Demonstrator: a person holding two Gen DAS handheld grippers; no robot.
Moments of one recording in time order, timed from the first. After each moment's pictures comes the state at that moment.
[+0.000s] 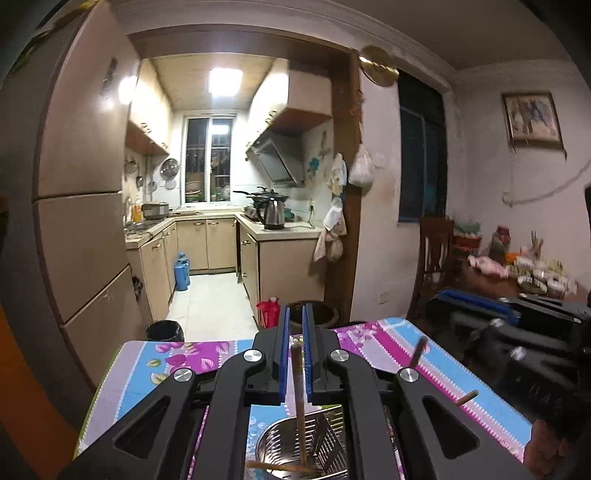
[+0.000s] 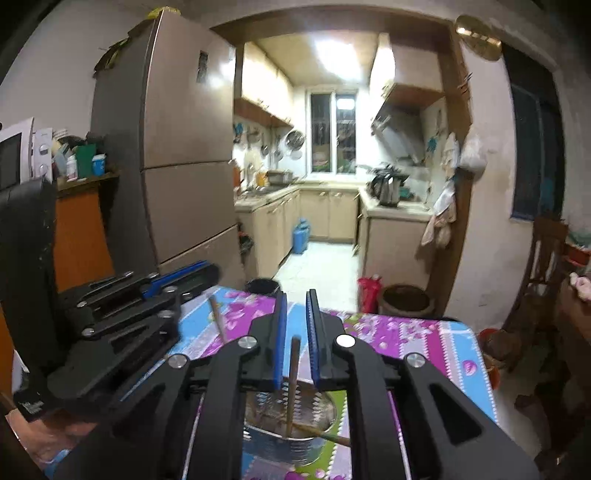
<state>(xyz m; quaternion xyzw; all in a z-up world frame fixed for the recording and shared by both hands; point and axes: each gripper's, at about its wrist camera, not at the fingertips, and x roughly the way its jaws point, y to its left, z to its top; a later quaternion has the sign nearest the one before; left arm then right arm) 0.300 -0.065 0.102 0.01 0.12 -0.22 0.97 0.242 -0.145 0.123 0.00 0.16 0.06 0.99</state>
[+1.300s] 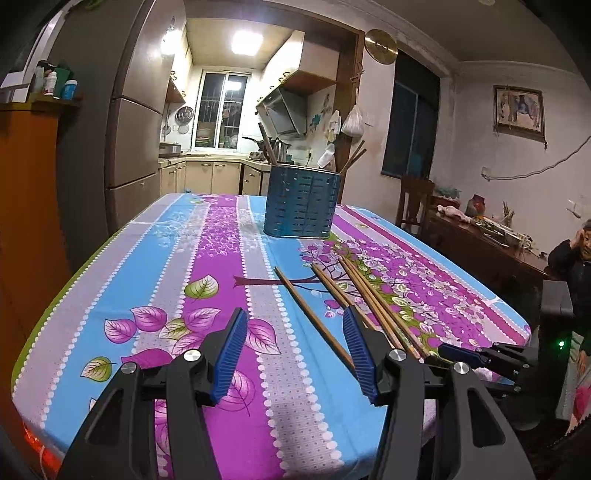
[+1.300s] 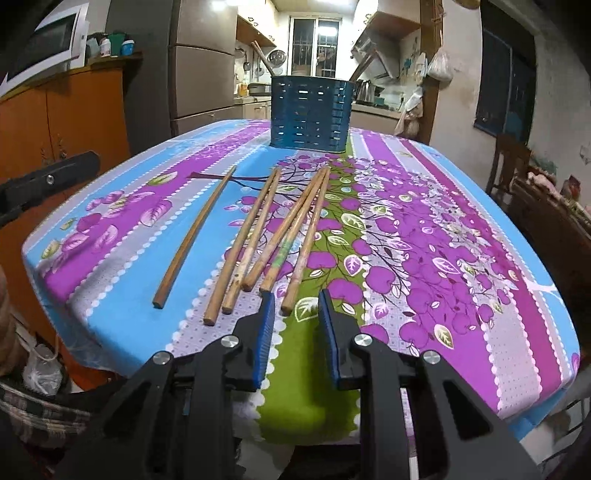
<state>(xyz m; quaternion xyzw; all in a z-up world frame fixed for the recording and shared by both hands) -0.042 0.071 -0.083 -0.02 0.21 -0.23 0.95 -0.058 -0.063 -0.129 -0.04 0.32 -0.01 0.95</state>
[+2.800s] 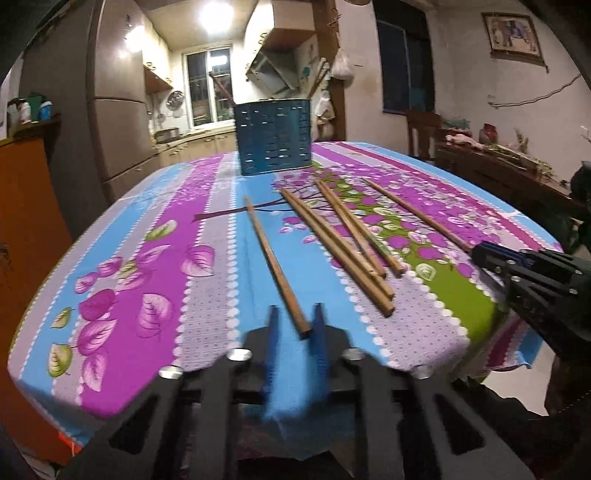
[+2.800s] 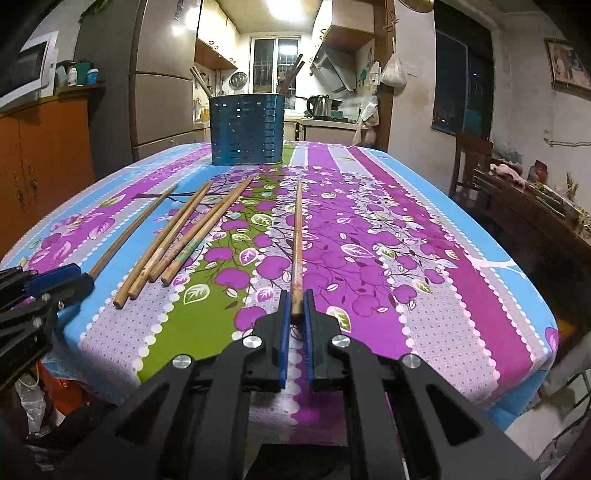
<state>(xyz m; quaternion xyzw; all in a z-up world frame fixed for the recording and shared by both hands) -0.065 -0.011 -0.144 0.10 0.28 -0.18 0.94 -0.084 -0.126 -0.138 0.00 0.28 -0.06 0.96</state>
